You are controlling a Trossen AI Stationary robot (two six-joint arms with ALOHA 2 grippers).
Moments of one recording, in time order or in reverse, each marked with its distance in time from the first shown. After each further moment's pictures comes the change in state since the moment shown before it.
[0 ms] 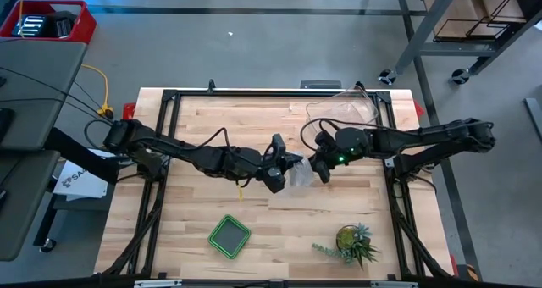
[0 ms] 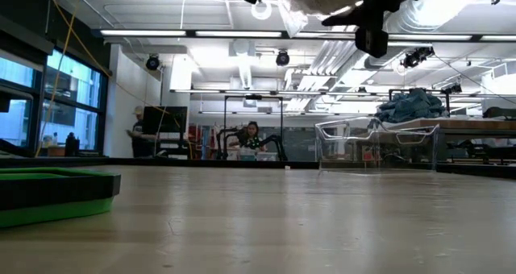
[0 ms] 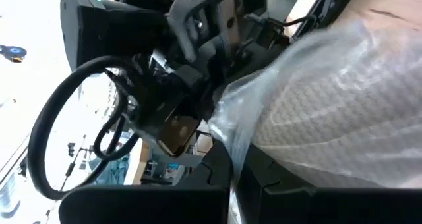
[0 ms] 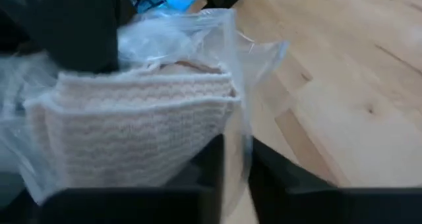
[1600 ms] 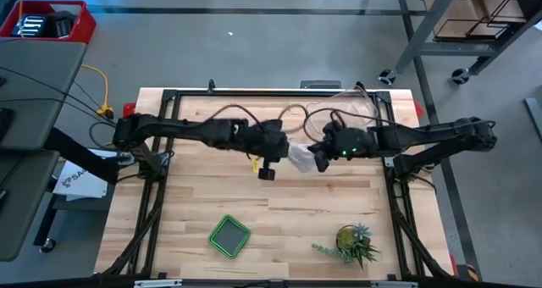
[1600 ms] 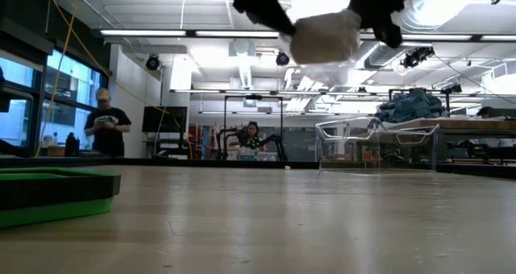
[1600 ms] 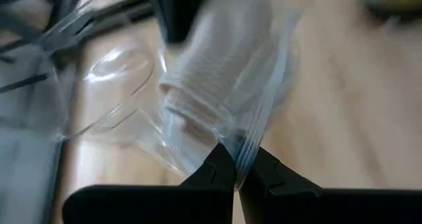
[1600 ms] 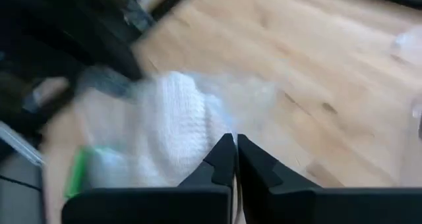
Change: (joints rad) left arm 0.193 0.048 0.239 -0.732 0.332 -0.823; right arm 0.030 -0.029 0.101 -0.247 0.391 0.019
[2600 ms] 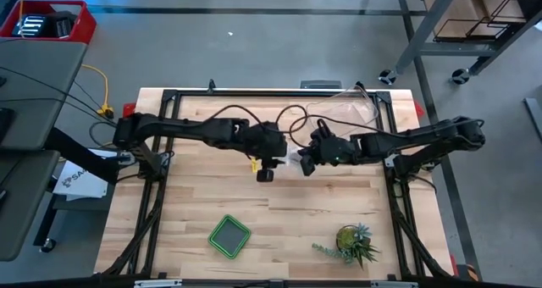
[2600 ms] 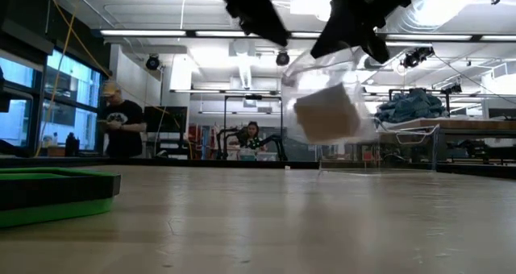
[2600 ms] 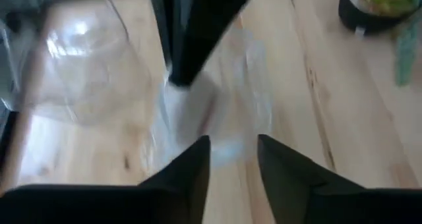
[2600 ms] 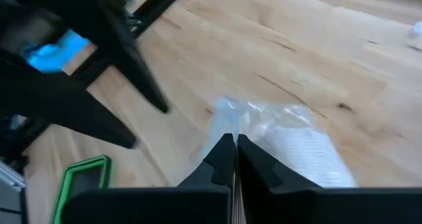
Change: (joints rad) left arm 0.010 0.013 -0.011 -0.036 0.107 -0.143; right arm 0.021 0.165 0.008 0.073 0.071 0.067
